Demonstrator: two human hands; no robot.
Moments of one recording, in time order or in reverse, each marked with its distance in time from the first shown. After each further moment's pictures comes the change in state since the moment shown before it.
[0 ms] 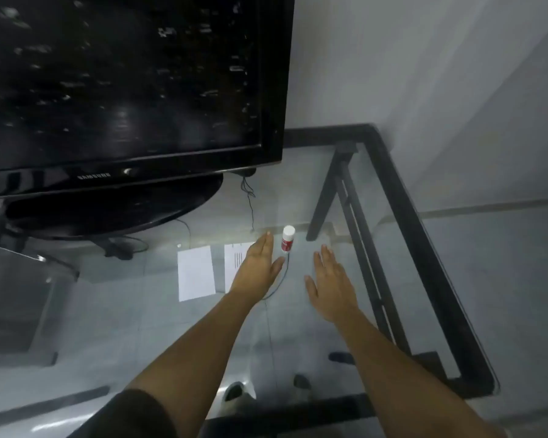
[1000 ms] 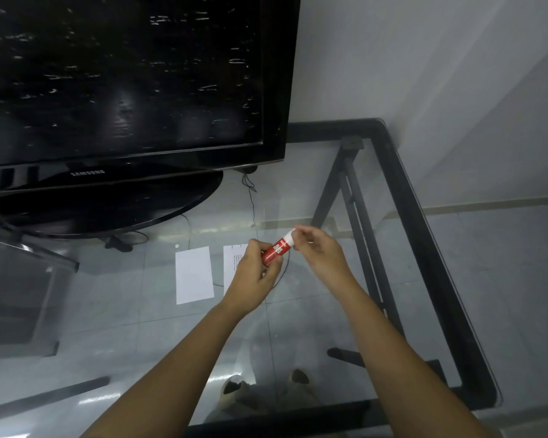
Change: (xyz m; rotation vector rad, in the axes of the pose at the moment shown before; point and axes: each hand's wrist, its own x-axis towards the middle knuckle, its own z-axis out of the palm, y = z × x) left_hand -0.020 0.009 -0.022 -0.494 0.191 0.063; right_hand 0.026 -0.050 -0.082 1.019 0.038 0.049
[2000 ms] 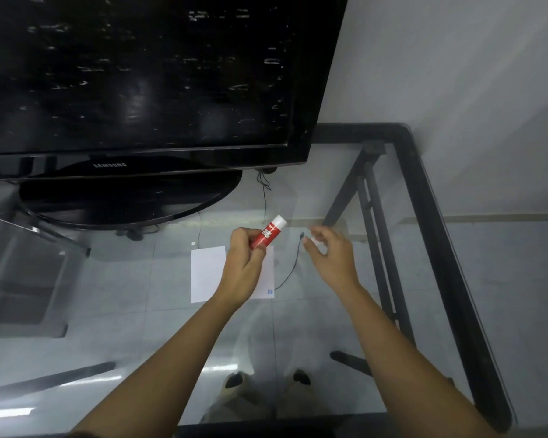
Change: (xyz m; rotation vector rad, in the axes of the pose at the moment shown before) left_hand 0.012 -0.008 -0.043 -0.193 0.150 -0.132; right_hand 0.030 0.013 0.017 -0.313 0.158 -0.155
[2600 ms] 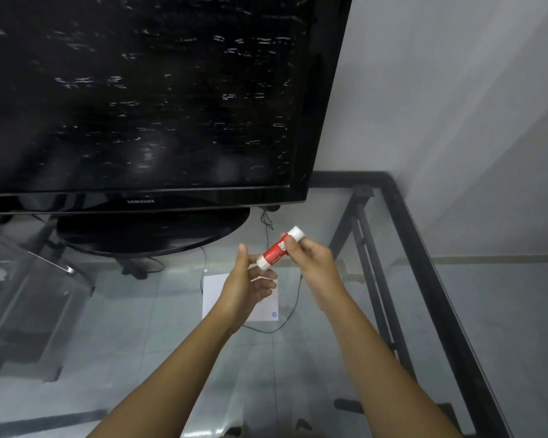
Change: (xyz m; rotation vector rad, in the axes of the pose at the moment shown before) left_hand -0.025 0.048 -0.024 -0.600 -0.088 -0.252; right_hand -0.038 -0.108 -0.021 0.617 -0.194 0.084
